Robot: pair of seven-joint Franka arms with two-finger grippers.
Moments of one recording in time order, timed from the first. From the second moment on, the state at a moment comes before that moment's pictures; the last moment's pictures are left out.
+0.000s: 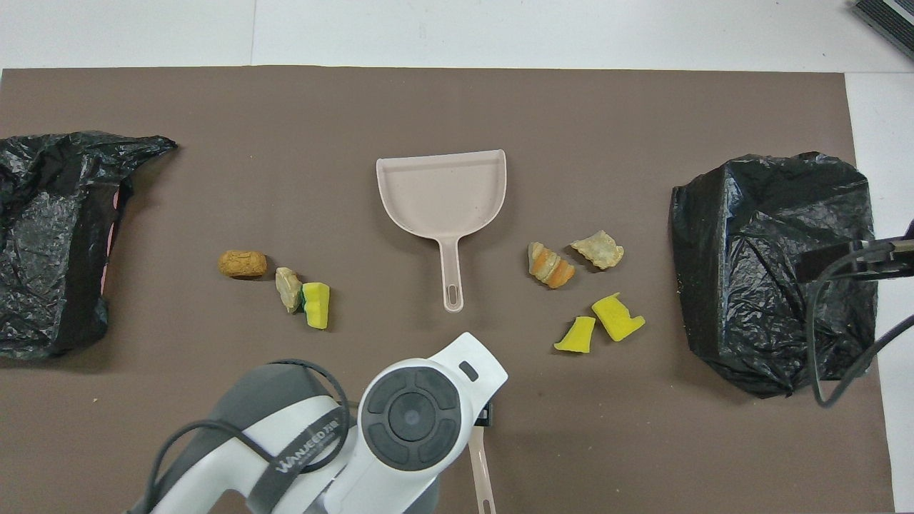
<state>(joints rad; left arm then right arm) -0.80 0.00 -0.14 -2.13 -0.12 2.06 -0.74 0.09 -0.11 -0.08 -1.64 -0.03 1.49 -0.01</state>
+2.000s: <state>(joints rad) -0.94 0.04 -0.14 -2.25 -0.22 2.20 -0.89 0.09 -0.13 -0.08 -1.66 -0.03 1.49 -0.08</state>
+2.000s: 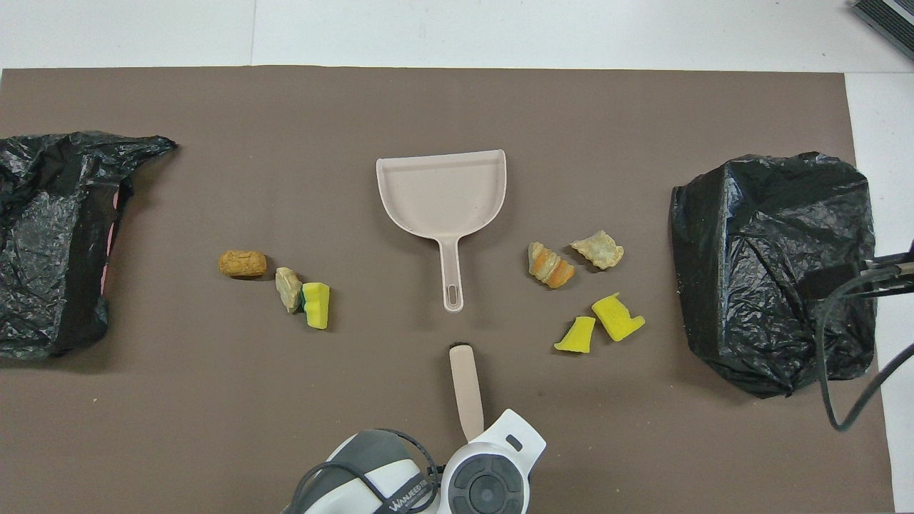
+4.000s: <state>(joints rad) -0.65 0.00 -0.10 -2.16 -0.03 1.91 -0.87 0.10 -0.13 -0.01 -1.66 0.01 1.49 -0.03</state>
